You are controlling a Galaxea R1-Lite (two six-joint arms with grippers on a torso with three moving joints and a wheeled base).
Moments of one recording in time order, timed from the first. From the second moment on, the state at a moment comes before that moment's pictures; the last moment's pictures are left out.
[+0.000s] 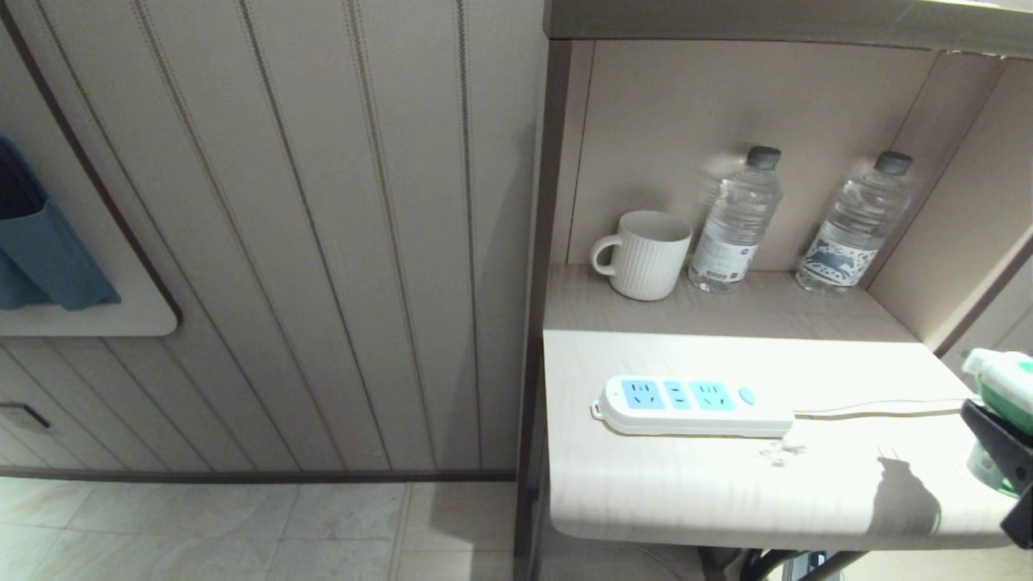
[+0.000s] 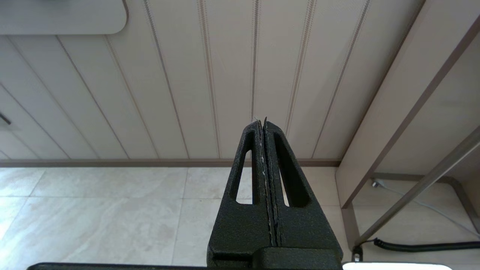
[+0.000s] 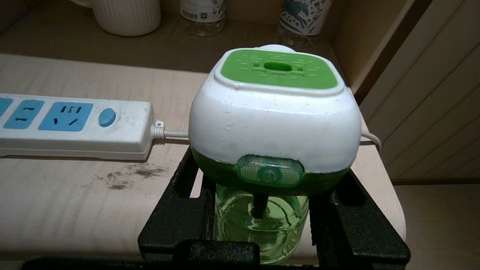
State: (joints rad) left arm -0.01 0.00 -0.03 0.08 -0.02 0.01; right arm 0.48 0.81 -0.28 -0.54 -0.59 -0.04
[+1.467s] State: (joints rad) left arm -0.01 0.00 -0.03 0.08 -0.01 0.01; right arm 0.02 1.48 -0.33 -1.35 -0.43 0.01
